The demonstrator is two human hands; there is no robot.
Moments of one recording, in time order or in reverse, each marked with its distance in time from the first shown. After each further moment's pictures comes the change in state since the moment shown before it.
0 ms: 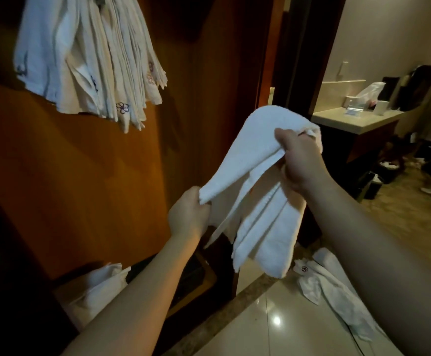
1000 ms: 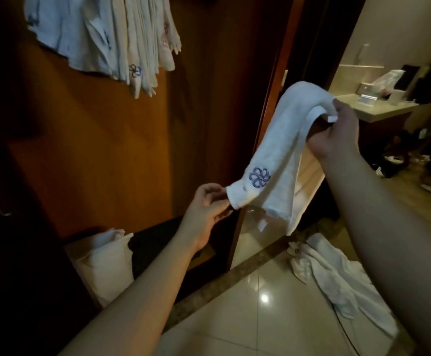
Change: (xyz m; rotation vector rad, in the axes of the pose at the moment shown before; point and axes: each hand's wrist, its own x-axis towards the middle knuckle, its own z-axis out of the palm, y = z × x) left_hand -0.071 -0.019 0.004 -1.196 -0.394 -0.428; right_hand 0.006 -0.008 -0.028 0.822 0.089 0.208
